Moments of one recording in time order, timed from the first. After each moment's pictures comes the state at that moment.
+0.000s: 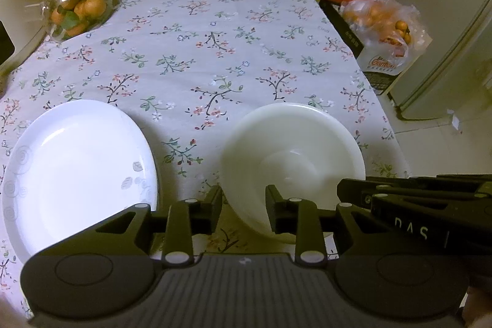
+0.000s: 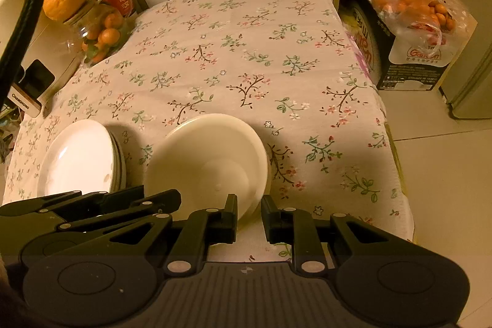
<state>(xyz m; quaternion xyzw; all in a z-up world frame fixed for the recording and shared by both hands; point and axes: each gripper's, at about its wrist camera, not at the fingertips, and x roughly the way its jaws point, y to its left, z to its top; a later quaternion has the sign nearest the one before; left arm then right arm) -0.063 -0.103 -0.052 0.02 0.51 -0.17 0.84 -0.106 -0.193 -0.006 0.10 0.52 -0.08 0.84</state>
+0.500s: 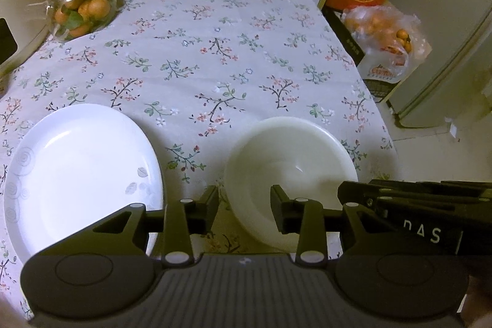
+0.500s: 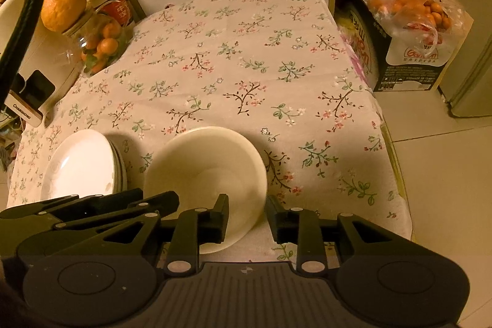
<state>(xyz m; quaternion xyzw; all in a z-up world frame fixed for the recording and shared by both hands) -0.060 -0.099 -0.047 0.00 0.51 -0.16 0.85 -0.107 -0.198 -0.001 0.11 0.51 -0.08 0.85</state>
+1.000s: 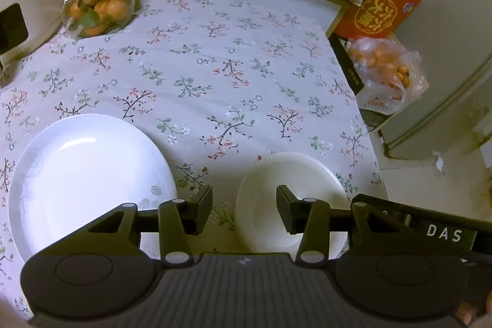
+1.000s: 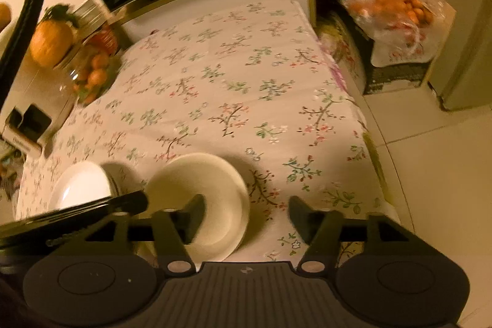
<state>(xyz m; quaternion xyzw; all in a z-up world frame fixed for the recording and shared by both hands) -0.044 -0.076 -0.033 -0.07 0.50 -0.16 0.85 -0.109 -0.220 0.010 0.16 0.49 -0.11 0.85</state>
